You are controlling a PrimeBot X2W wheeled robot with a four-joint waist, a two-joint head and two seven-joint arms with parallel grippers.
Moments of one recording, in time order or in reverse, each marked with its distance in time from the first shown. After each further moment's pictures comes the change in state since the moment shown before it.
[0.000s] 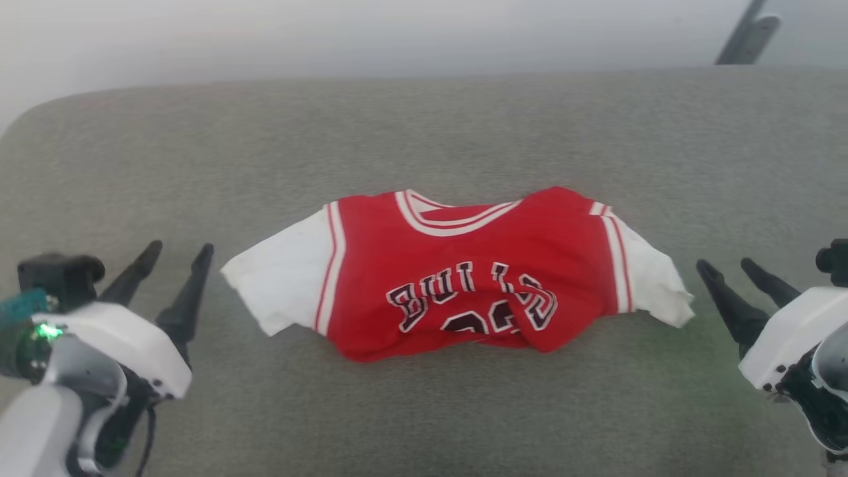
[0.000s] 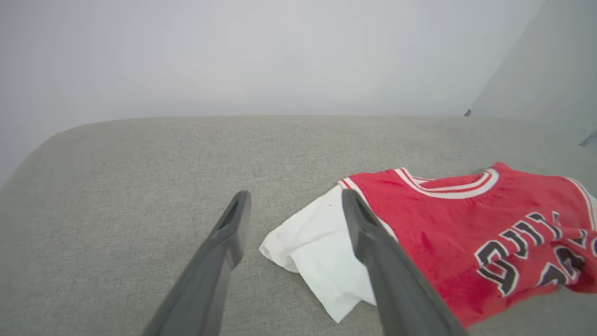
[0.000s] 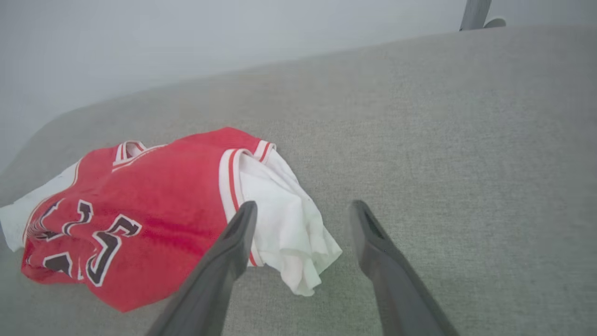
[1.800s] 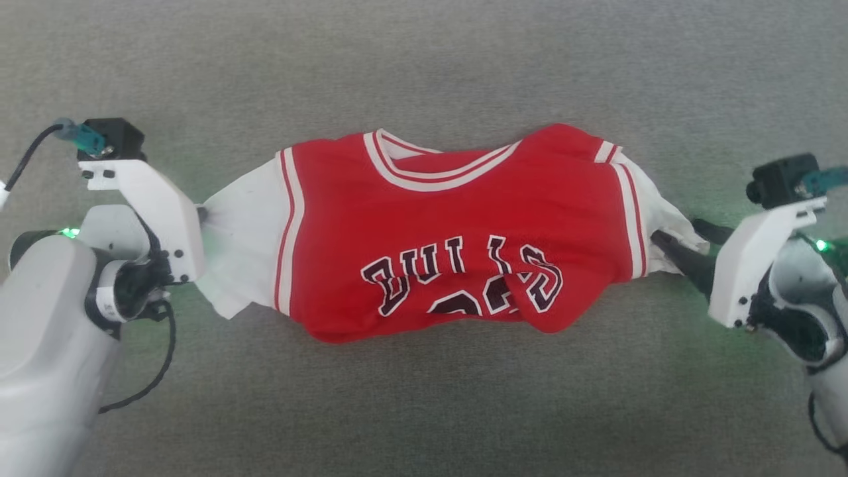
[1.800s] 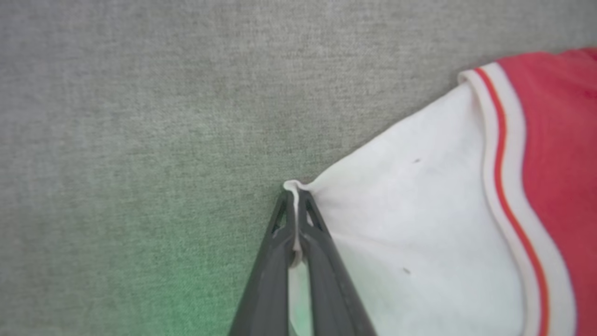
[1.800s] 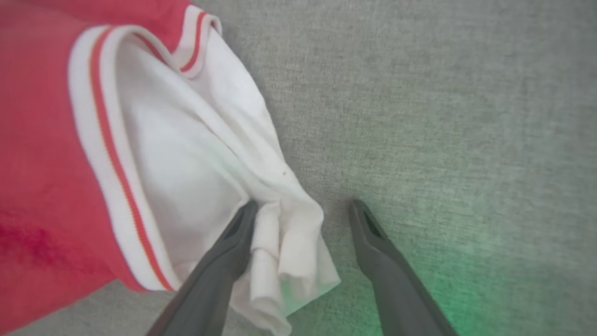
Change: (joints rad) left arm -0.482 -0.053 -0.186 0.392 -0.064 0.072 0.588; right arm -0.295 -0.095 0.288 0.219 0.071 0.000 0.141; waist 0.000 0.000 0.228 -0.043
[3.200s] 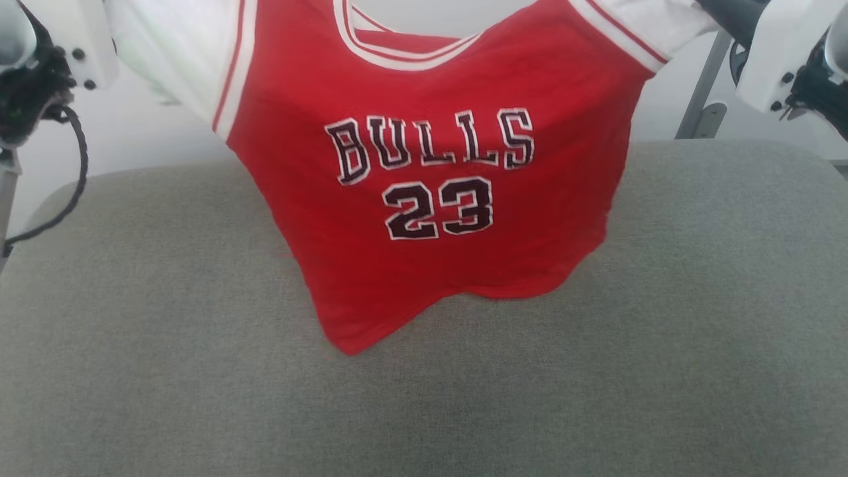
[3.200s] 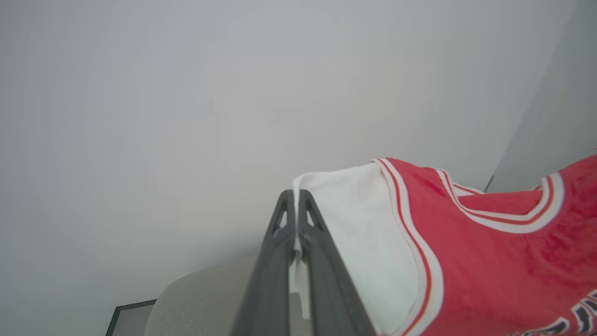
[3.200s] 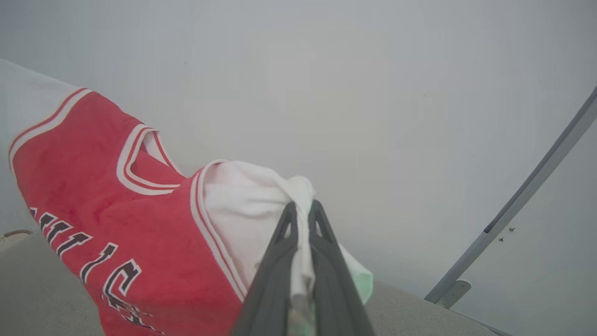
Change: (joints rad) left arm -0.401 0.062 0.012 0.006 0.079 -0.087 -0.068; right arm -0.578 -0.069 0.216 0.066 0.143 0.000 -0.032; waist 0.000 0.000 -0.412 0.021
